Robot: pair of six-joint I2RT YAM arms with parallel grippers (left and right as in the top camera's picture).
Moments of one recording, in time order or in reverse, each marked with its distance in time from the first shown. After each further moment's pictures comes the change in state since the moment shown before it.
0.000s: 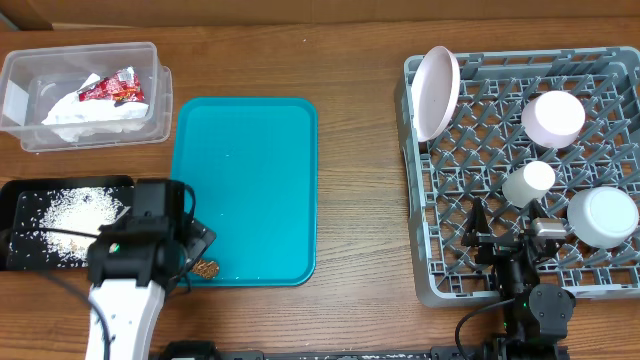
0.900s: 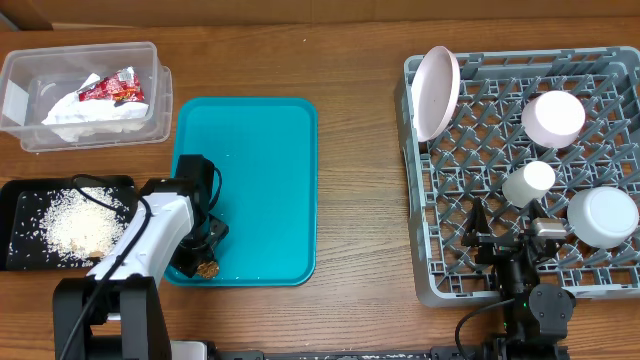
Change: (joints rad) left arm 0.000 0.518 -0.068 0.290 0.024 -0.063; right arm 0.000 0.000 0.000 0.000 0.000 0.000
